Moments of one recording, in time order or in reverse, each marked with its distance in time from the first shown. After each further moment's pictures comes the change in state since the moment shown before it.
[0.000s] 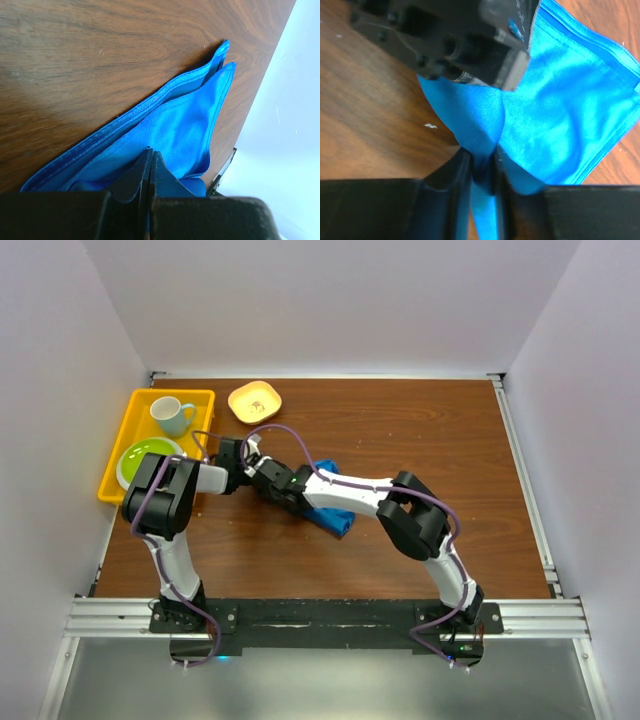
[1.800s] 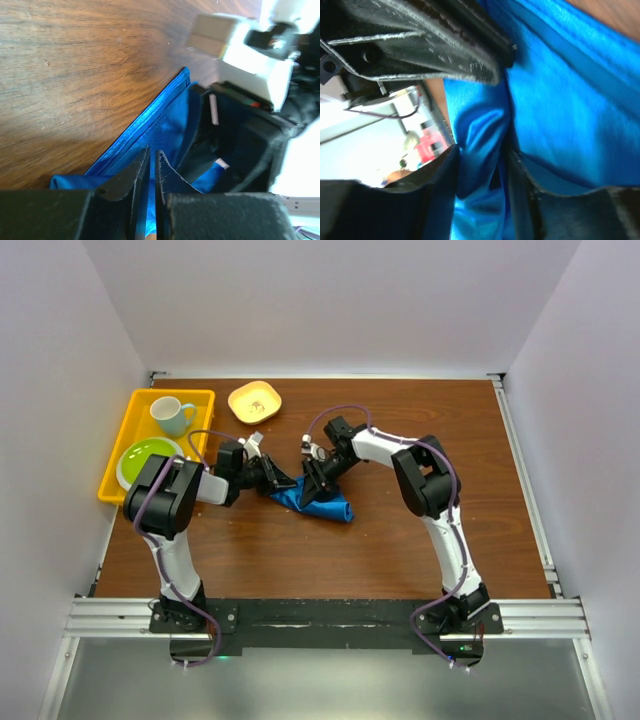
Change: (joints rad) left arm -0.010 0.006 -0.112 0.331 0.031 0.038; right arm -0.473 0.193 0.038 -0.077 -1.363 0.163
